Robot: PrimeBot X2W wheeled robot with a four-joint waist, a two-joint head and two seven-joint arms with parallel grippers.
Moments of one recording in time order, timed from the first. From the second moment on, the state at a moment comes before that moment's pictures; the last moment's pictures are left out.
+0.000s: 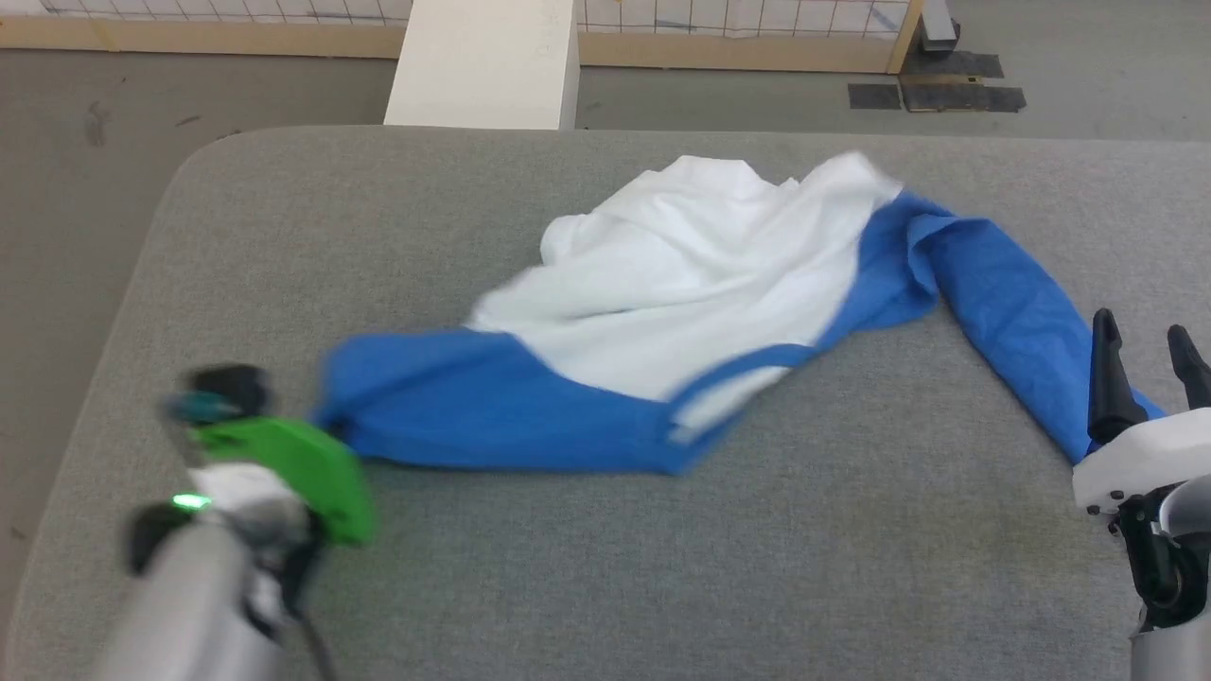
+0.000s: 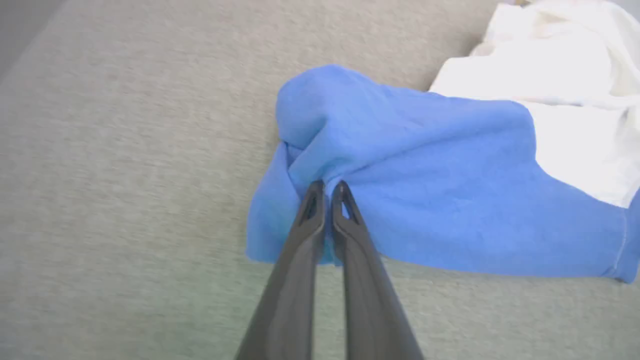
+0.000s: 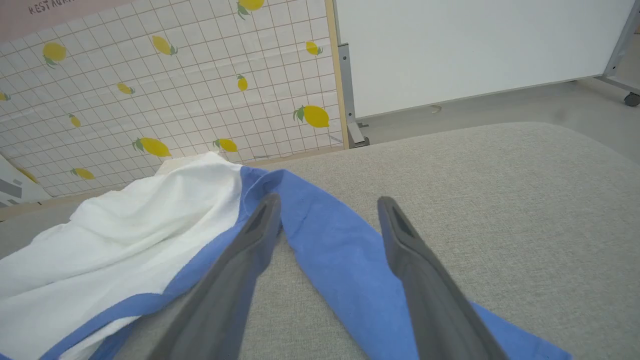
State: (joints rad) left arm -0.30 0.29 -0.20 0.31 -0.57 0.11 0.33; right arm -0.23 -0.05 -0.35 0.13 0.16 0.13 0.10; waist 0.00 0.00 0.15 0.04
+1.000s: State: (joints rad) left arm -0.15 0.23 -0.07 0.13 -0.47 0.03 -0.25; right arm -0.36 -0.05 -0.01 0.30 0.05 0.13 0.48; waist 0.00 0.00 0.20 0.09
